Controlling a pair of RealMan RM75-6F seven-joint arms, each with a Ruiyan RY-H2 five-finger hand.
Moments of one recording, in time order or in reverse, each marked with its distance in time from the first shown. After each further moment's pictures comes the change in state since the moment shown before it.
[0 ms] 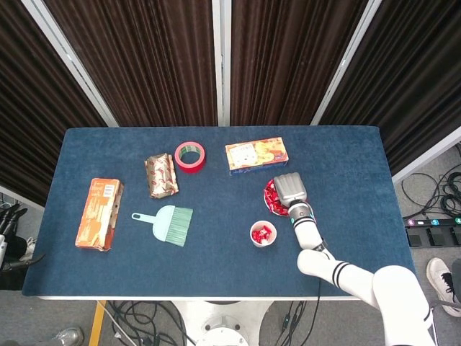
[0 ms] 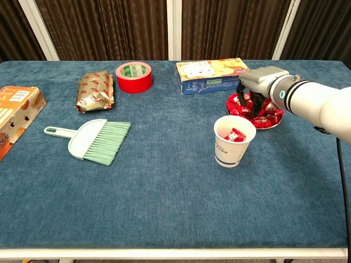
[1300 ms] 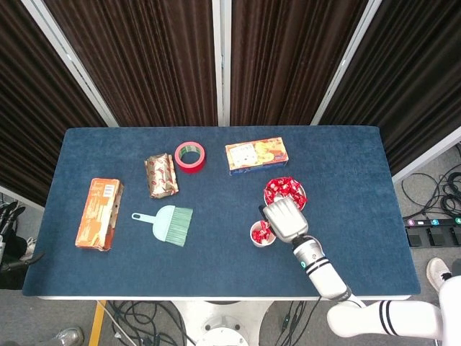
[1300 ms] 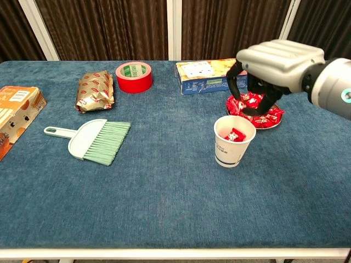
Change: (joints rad) left arm 0.011 0.052 -0.012 -0.113 -0.005 0.039 0.095; right arm -0.167 0.350 -0.155 -0.832 -0.348 0.389 -0.050
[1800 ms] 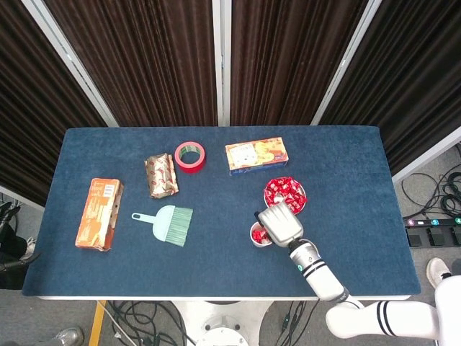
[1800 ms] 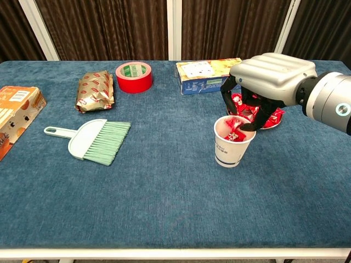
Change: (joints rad) left arm 0.007 0.004 -0.005 0.001 -0.009 0.000 -0.008; right arm 0.003 -0.021 -0.005 0.023 -0.022 -0.048 0.026
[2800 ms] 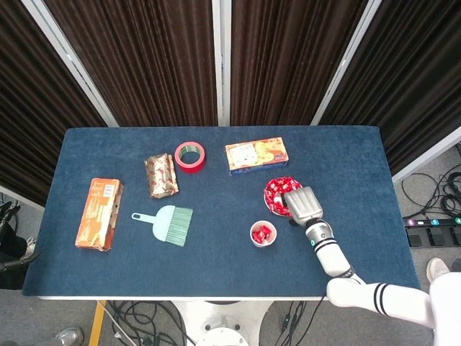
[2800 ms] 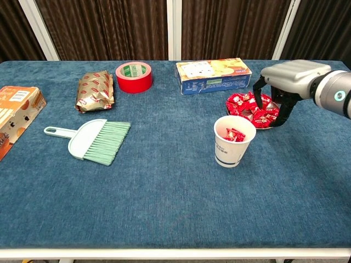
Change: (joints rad) left arm -0.003 -0.016 -0.003 0.038 0.002 -0.007 -0.038; right arm 0.032 -0.032 0.051 0.271 0.241 -0.143 0.051
